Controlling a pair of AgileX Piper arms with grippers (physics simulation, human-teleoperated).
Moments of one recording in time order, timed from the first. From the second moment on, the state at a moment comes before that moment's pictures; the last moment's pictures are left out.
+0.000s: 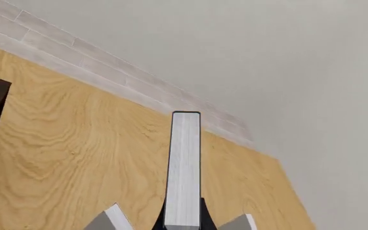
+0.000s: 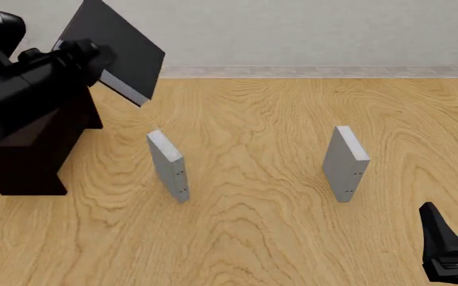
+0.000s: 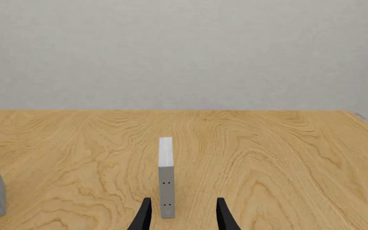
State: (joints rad) left arm -0.32 1.08 -0.89 0.00 -0.66; right arm 0.00 0.04 0.00 -0.04 0.00
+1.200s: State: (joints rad) left arm 0.07 1.10 -0.85 -0.05 -0.94; right arm 0.00 0.04 0.00 -0.04 0.00
